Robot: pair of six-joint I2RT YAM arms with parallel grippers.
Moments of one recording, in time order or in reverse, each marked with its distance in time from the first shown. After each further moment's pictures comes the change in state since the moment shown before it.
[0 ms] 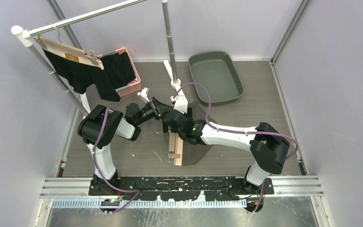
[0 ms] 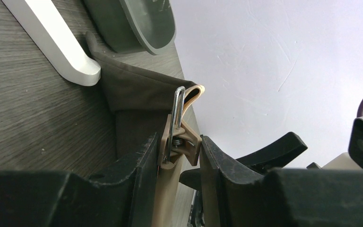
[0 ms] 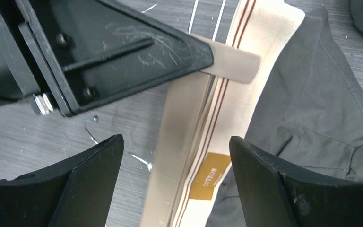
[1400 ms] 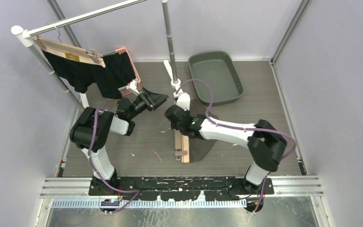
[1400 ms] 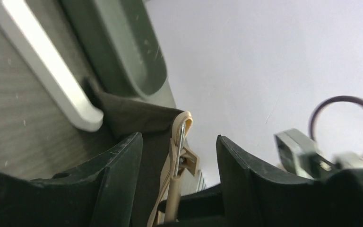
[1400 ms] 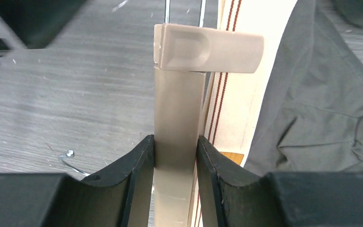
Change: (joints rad) left arm 0.089 -0.045 0.030 -0.021 -0.022 -0.038; right arm -0.032 0.100 0.118 -0.153 0.025 0.075
